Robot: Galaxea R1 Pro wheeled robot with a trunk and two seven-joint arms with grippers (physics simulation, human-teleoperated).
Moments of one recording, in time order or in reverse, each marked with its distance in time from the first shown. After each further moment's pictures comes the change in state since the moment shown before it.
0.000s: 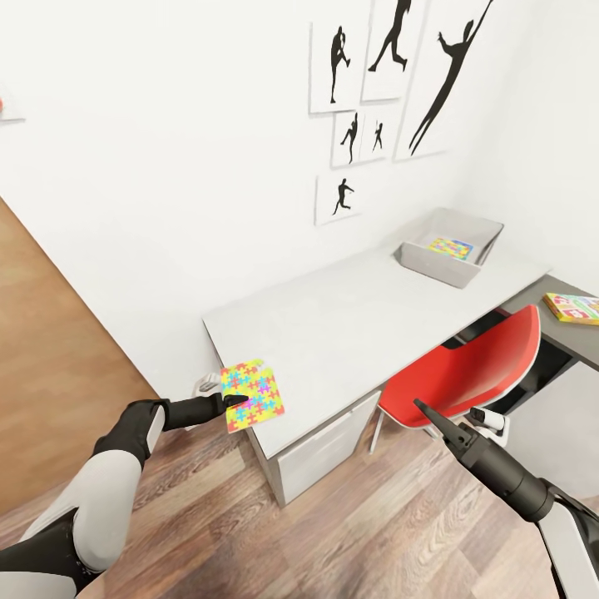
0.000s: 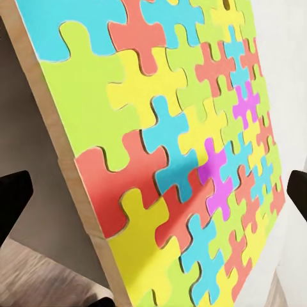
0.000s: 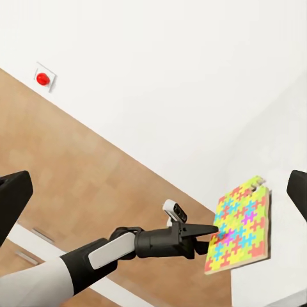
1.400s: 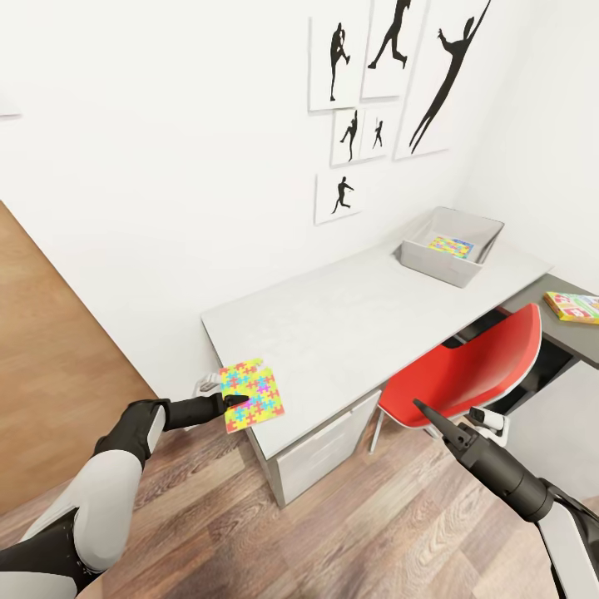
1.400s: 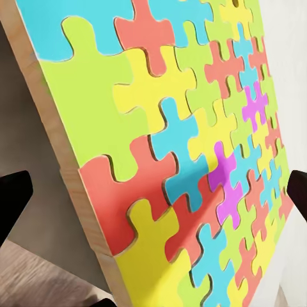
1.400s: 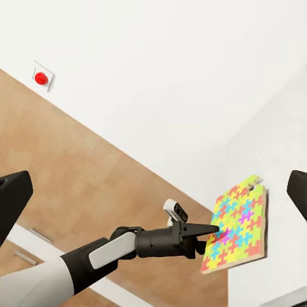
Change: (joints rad) left arm 0.000 -0.002 0.000 0.000 0.000 0.000 -0.001; right arm 0.000 0.000 0.001 0.000 0.000 0.000 0.000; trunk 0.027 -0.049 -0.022
